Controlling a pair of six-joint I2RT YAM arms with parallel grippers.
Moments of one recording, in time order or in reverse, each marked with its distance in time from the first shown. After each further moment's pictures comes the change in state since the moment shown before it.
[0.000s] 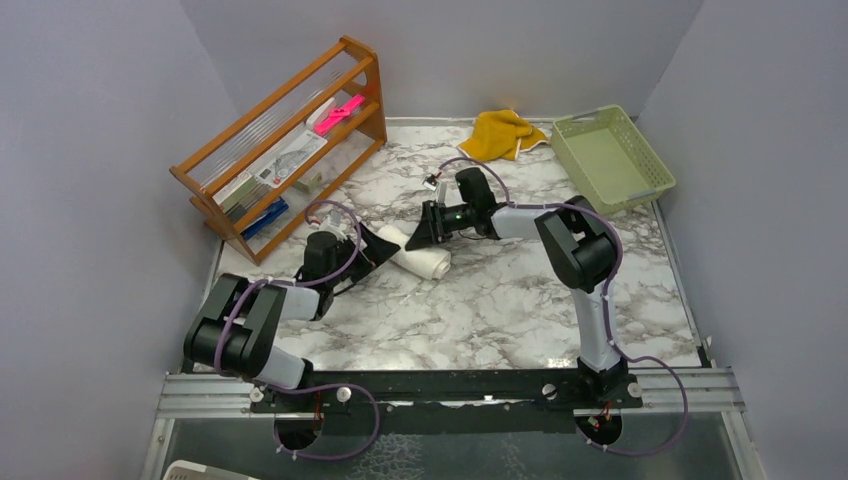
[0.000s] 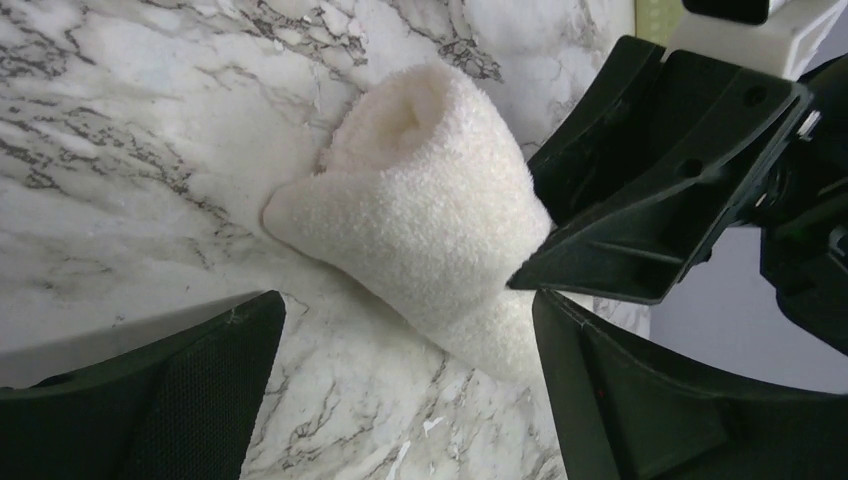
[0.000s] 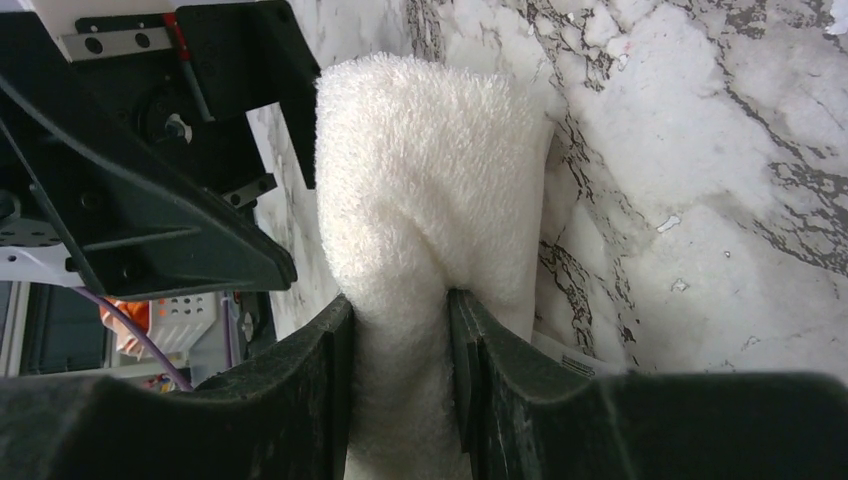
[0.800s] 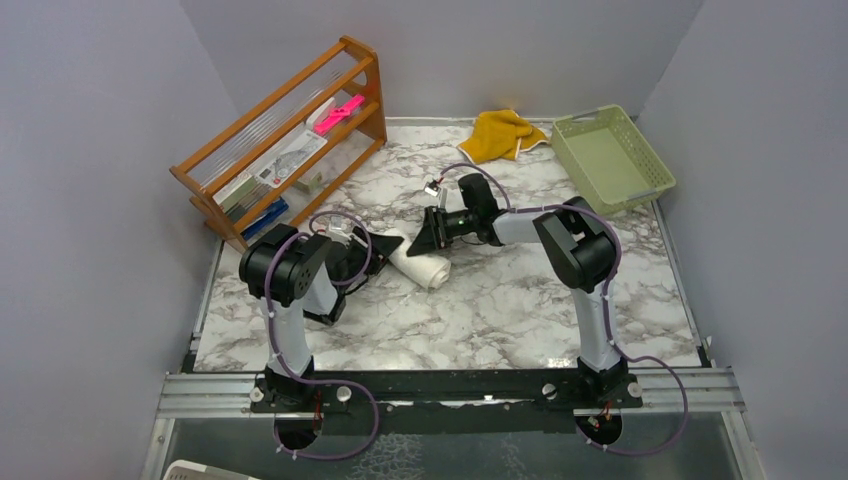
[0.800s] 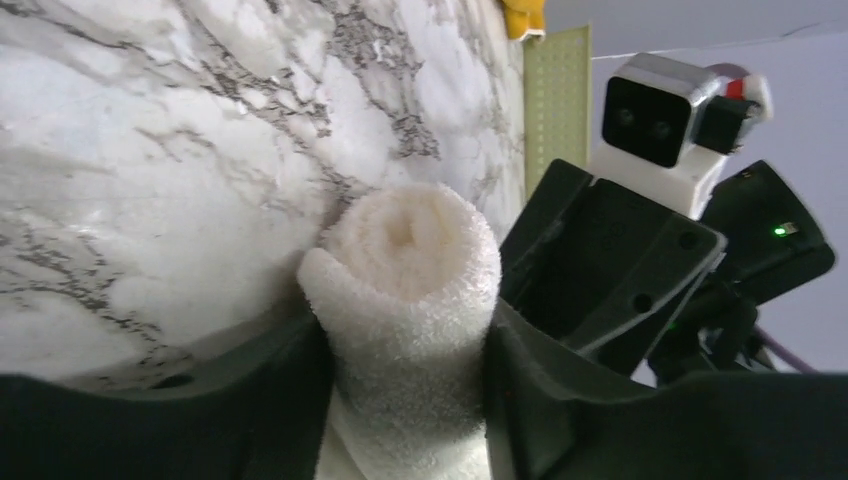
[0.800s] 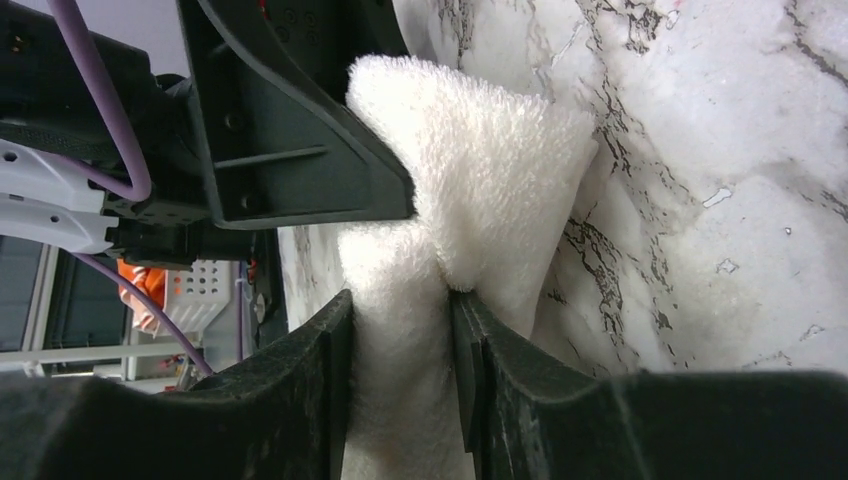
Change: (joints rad) left arm -0.047 0.493 0.000 0.743 -0.069 -0.339; right arm 0.000 0.000 -0.069 0.112 -0.059 0.035
